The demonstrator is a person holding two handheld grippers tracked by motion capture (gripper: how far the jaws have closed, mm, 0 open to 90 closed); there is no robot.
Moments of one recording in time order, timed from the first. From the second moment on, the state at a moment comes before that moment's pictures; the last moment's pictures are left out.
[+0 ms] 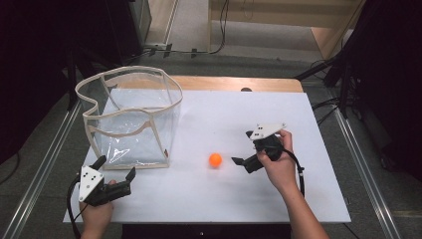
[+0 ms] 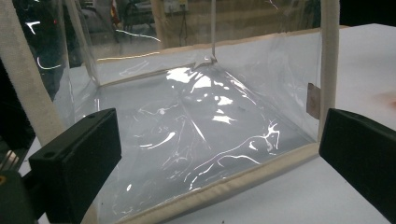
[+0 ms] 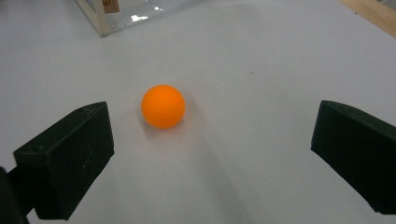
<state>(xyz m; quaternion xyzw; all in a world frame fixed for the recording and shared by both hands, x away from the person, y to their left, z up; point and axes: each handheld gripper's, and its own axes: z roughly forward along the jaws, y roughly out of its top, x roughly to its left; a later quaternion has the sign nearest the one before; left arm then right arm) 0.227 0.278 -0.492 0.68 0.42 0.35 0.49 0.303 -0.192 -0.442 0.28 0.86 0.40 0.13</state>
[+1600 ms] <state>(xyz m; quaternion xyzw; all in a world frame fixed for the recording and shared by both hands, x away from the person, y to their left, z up) 0.228 0.274 -0.494 0.70 0.40 0.34 0.48 0.324 -0.145 -0.451 0.25 0.91 0.33 0.09</state>
